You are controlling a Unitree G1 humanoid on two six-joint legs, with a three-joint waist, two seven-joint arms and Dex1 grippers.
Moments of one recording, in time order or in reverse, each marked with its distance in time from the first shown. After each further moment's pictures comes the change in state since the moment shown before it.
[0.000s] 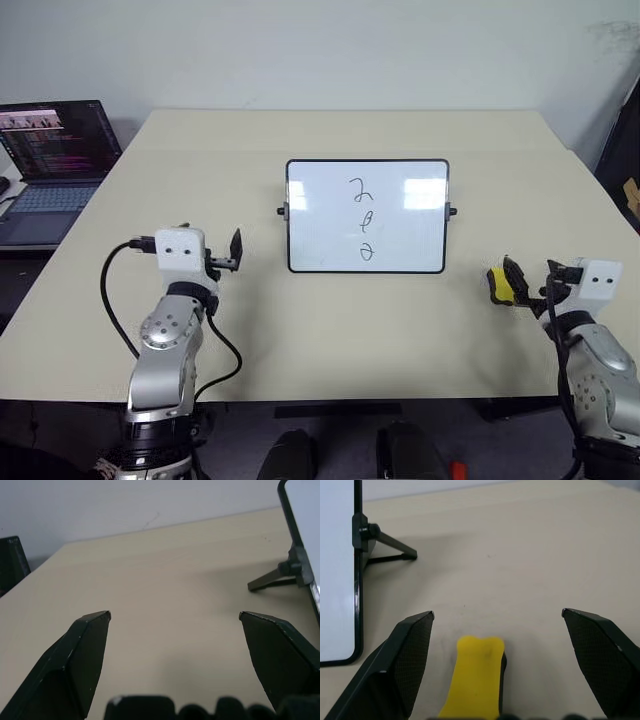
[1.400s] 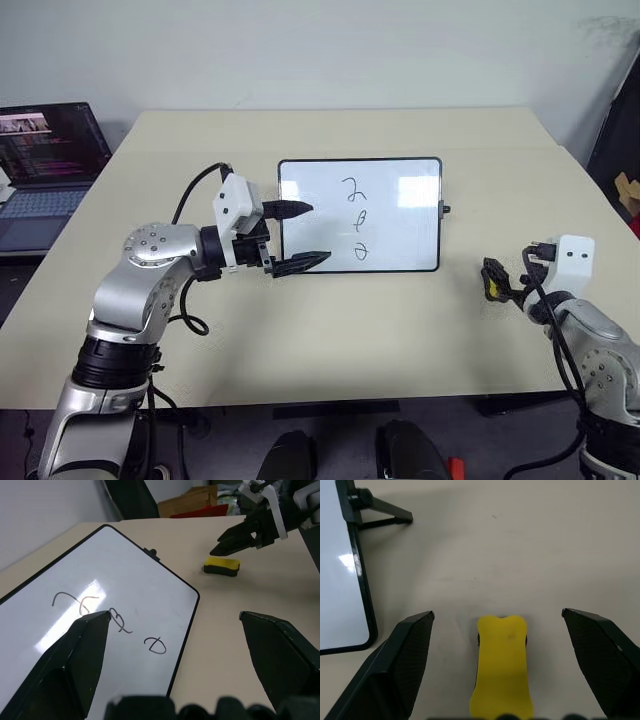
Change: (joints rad) left arm -0.403 0.367 -0.224 0.107 -0.375 0.046 -0.940; right arm -0.157 -0.050 0.039 -0.157 0.084 0.517 -0.217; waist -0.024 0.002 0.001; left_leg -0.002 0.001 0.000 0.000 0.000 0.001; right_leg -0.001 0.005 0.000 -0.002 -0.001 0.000
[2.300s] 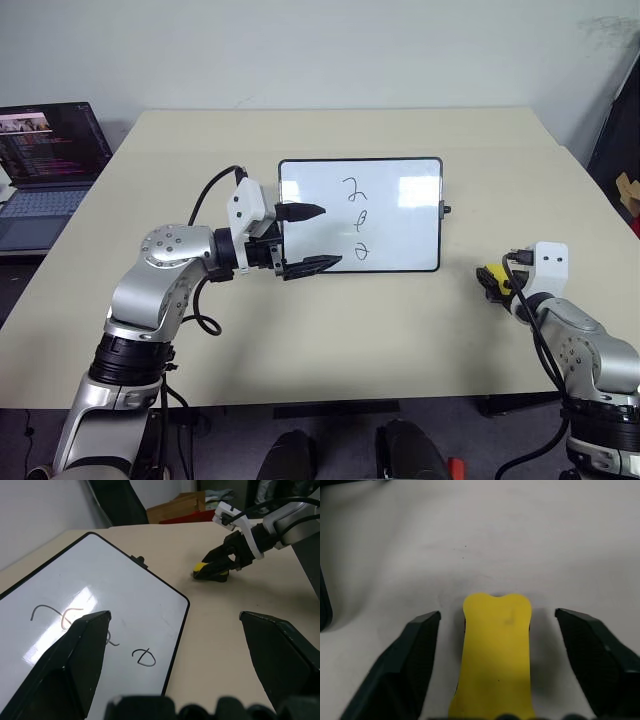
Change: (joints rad) left arm 0.001 -0.028 -0.026 -0.008 0.011 -0.003 -0.010; right arm -0.042 0.008 0.060 0.182 -0.136 -0.079 0.085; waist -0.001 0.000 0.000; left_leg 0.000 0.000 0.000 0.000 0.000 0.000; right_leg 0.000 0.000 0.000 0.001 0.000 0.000
